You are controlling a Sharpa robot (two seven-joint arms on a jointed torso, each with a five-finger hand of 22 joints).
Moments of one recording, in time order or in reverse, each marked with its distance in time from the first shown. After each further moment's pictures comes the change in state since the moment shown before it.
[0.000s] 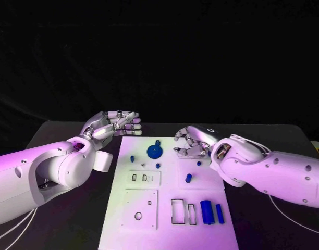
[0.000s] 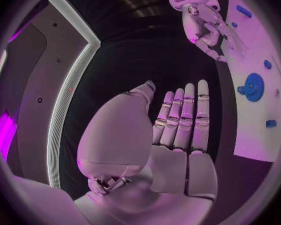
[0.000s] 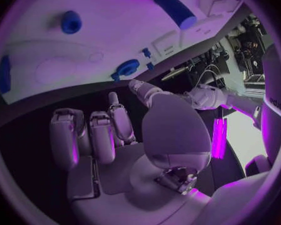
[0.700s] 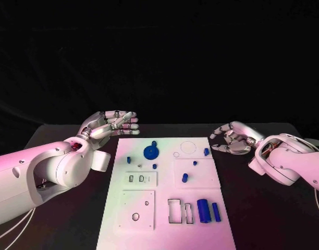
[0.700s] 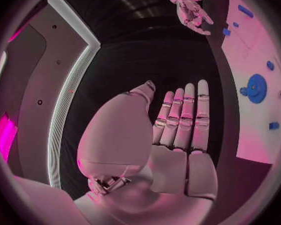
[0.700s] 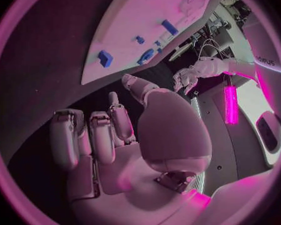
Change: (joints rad) left arm 0.000 0.007 0.000 -0.016 0.000 0.001 -0.001; left_hand 0.000 0.000 0.003 0.003 0.000 0.000 0.000 0.000 0.000 0.004 0.004 0.000 0.000 0.000 0.000 -0.005 0.002 0.000 0.000 0.000 0.000 -0.001; right arm 0.002 -0.256 0.001 -0.028 0.348 0.097 0.236; right_hand 0.092 -0.026 0.025 -0.081 -0.060 0.007 0.000 -0.019 0.000 0.000 0.000 0.000 -0.005 0.000 -0.008 0.000 0.001 0.000 0.000 -0.007 0.000 0.000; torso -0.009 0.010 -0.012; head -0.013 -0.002
